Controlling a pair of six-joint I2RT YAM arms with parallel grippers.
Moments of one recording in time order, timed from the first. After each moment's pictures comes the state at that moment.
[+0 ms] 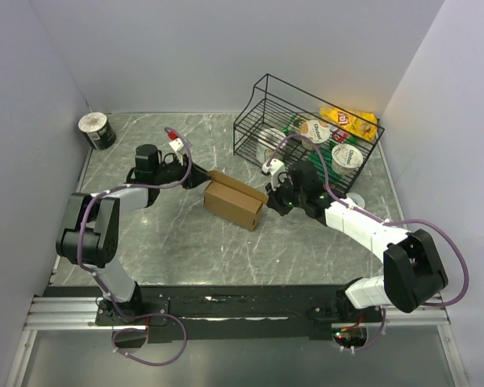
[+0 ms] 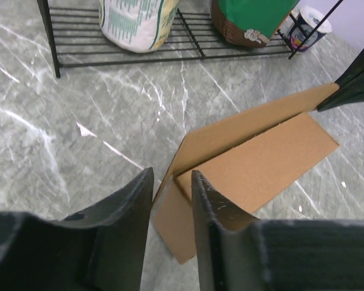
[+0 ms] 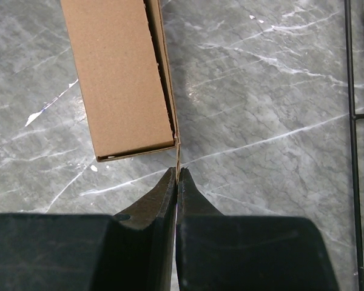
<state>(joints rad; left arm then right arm) -0.15 1.70 0.87 0.51 0.94 -0.04 0.50 1.36 0.85 -0.20 -0.32 -0.21</state>
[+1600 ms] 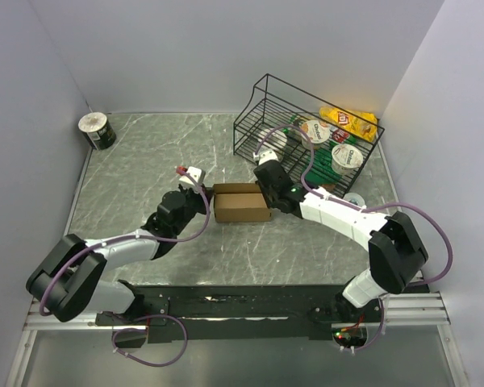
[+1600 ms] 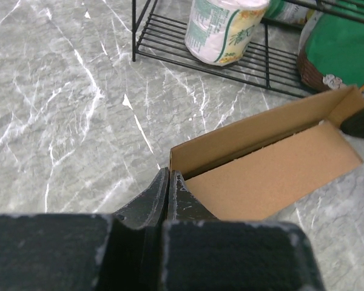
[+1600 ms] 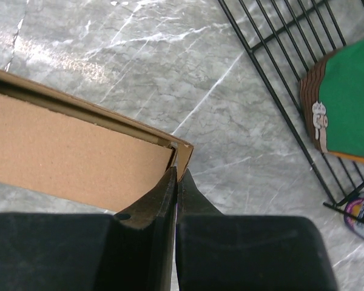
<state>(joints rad) -0.62 1.33 0.46 0.72 -0.11 -0.19 0.72 1.52 1.08 -0.43 0.39 0.16</state>
